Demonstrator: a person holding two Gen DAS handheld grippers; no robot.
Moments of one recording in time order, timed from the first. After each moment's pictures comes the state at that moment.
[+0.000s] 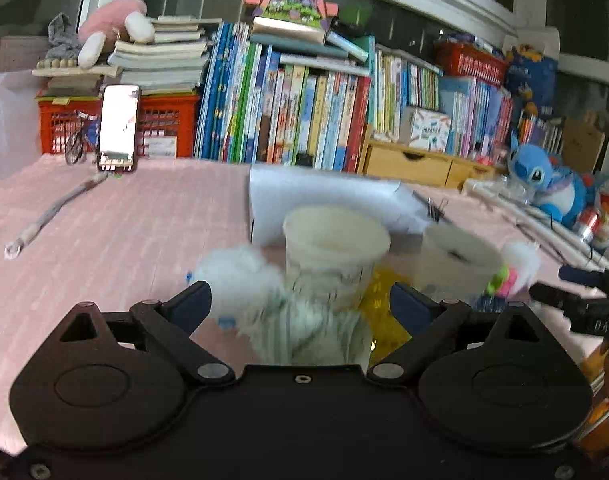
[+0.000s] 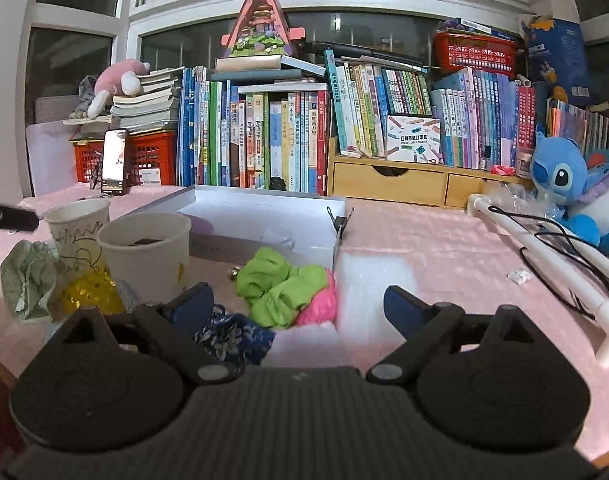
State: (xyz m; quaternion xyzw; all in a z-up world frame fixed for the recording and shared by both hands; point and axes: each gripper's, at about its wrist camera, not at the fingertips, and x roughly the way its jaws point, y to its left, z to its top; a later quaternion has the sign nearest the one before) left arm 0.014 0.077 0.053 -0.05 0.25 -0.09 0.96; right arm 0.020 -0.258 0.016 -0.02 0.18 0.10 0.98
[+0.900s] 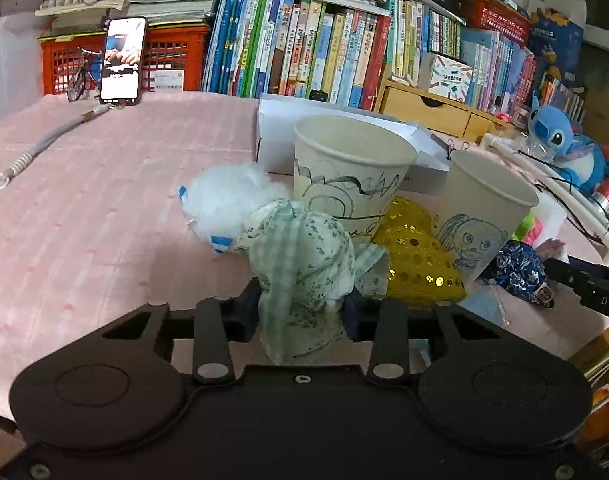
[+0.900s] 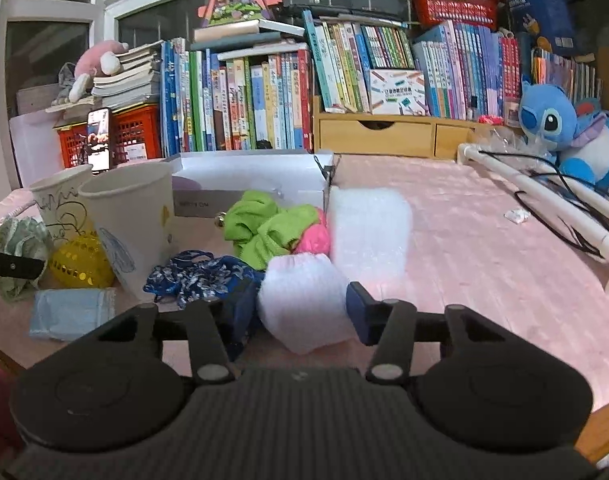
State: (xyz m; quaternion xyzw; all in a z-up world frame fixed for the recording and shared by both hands) left arm 0.030 0.067 0.015 -0.06 0.32 -0.07 0.94; right arm 0.022 -0.263 -0.013 0.01 0.23 0.08 0.97
